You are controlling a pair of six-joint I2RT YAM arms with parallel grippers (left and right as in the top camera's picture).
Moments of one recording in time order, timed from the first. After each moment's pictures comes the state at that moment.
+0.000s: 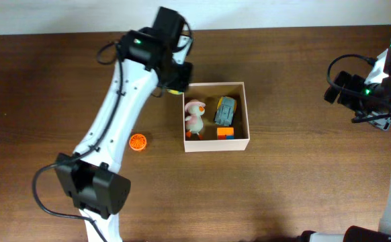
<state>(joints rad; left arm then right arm) -0.43 2.03 2.15 -1.28 0.06 -0.14 -0.27 1.53 1.74 -1.38 -0.10 0.27</state>
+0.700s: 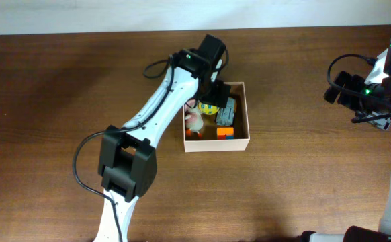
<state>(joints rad) -0.54 2.26 2.12 -1.13 0.06 -0.23 -0.27 1.53 1.74 -1.38 -0.10 0.27</state>
